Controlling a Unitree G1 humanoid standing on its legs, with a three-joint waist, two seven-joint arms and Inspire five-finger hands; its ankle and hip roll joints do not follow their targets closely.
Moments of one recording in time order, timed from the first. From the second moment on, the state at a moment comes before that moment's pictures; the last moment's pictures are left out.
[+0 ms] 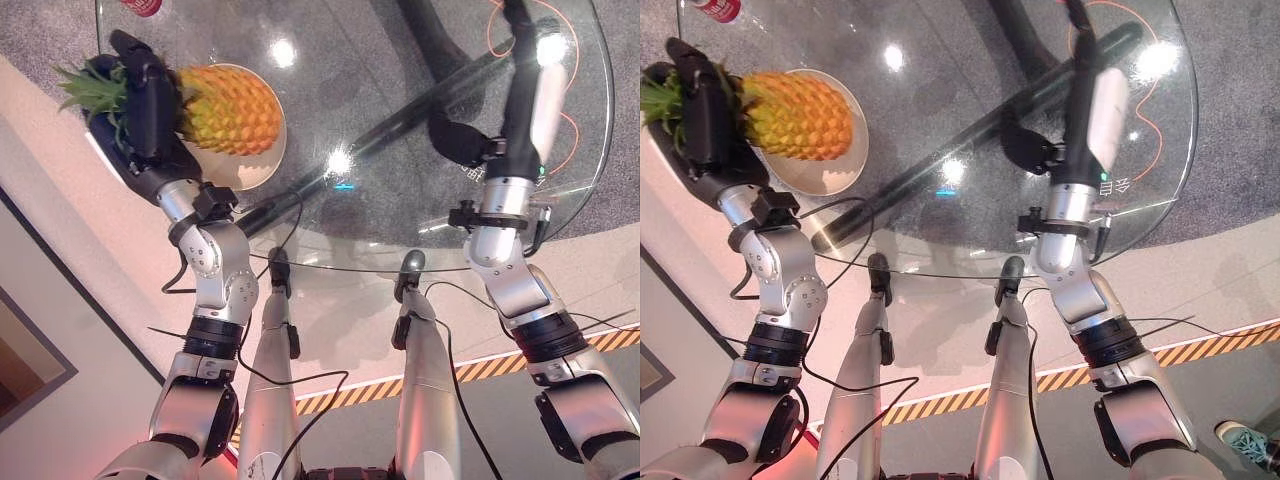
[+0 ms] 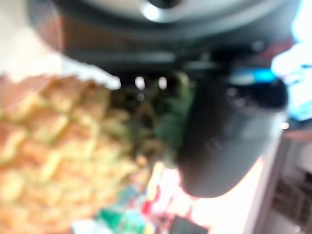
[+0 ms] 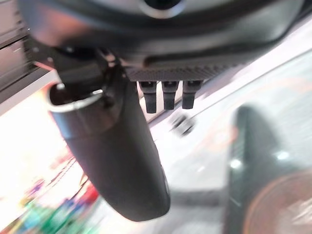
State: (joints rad) left arm -0.70 0.25 -0.01 0.23 -0.61 -0.70 0.62; right arm -0.65 -0.54 0.21 0.23 -0.14 -0.09 -0.78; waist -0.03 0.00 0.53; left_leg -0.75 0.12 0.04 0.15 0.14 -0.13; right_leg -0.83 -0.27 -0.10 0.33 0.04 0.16
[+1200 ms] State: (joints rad) left arm -0.93 0.48 -0.16 0.65 -0.07 -0.74 1.05; right arm -0.76 -0.56 0.02 1.19 0.80 -0.21 -0.83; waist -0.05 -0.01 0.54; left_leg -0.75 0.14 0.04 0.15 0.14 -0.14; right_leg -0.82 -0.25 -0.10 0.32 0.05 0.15
